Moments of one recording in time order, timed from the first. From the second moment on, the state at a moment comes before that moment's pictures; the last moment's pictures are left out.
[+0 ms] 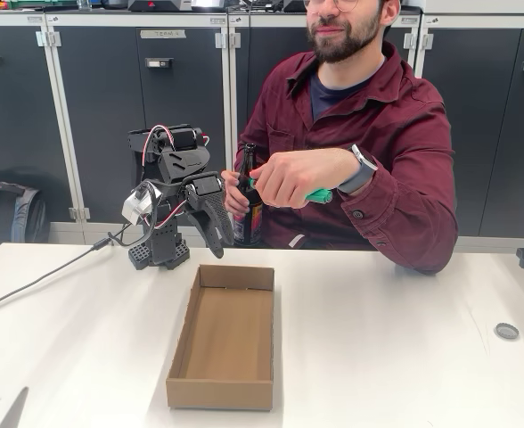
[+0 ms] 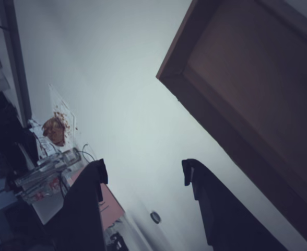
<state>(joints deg) -30.1 109.5 92.4 59.8 -4.0</state>
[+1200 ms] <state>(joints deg) -30.1 109.5 92.4 59.8 -4.0</state>
